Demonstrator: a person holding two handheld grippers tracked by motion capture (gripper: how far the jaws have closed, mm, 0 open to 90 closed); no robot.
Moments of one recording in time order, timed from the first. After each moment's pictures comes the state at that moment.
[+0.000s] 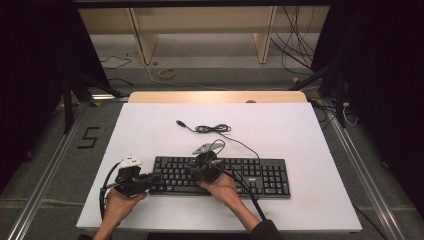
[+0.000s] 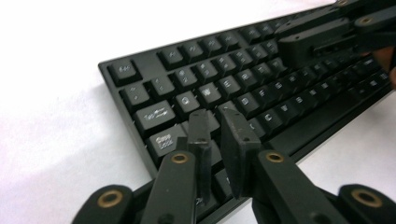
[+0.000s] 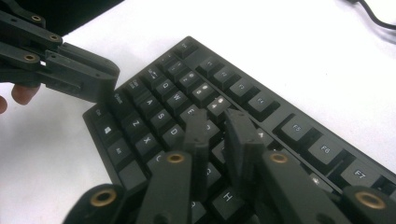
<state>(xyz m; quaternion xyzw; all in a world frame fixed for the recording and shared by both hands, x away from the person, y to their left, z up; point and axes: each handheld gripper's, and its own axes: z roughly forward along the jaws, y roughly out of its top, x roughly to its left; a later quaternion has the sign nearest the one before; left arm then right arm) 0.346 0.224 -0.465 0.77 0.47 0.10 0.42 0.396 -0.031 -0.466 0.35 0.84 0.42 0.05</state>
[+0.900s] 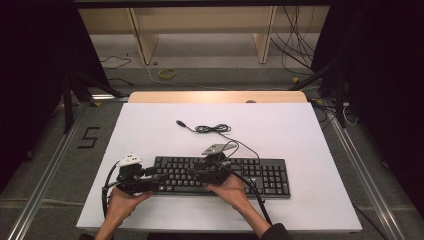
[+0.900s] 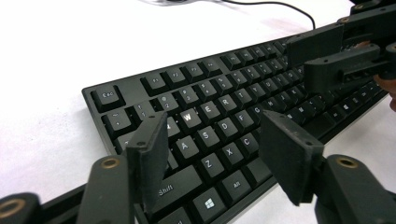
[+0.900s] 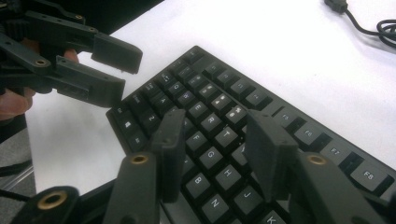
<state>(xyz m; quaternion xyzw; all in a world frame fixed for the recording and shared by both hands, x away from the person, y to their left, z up) 0.348 0.217 -0.458 0.76 0.47 0.09 0.45 0.385 -0.055 -0.454 0.34 0.82 0.45 0.04</state>
